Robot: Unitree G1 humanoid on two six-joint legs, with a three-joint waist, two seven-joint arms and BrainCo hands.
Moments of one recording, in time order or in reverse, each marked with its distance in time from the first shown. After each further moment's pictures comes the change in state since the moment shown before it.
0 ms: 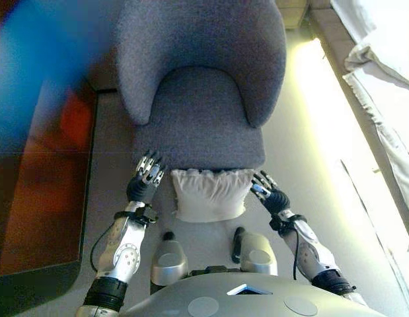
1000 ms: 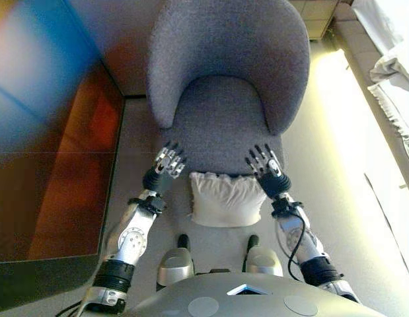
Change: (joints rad) left arm -0.111 -0.113 -0.010 0.036 -0.349 0.265 -0.306; right arm -0.075 0.186 -0.059 -0.006 0.547 0.009 0.350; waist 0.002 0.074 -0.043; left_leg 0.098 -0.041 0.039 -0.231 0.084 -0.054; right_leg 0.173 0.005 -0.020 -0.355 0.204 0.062
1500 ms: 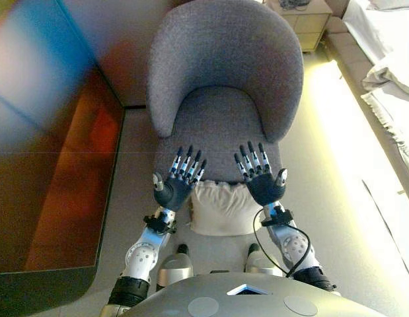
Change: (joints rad) left arm 0.096 -0.054 0.024 -0.002 -0.158 0.067 -0.246; right arm 0.089 0.010 -0.013 -0.043 0.122 0.099 0.182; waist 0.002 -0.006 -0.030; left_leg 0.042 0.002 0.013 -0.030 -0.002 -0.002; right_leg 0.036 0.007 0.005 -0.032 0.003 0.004
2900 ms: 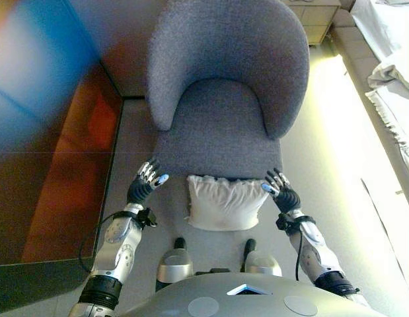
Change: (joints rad) left arm -0.011 0.210 -0.012 0.017 0.804 -0.294 0.618; right arm 0.001 -0.185 0.034 0.095 -0.766 -0.237 -0.593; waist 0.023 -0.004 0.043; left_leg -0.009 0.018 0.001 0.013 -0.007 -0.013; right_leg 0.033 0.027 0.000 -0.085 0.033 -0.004
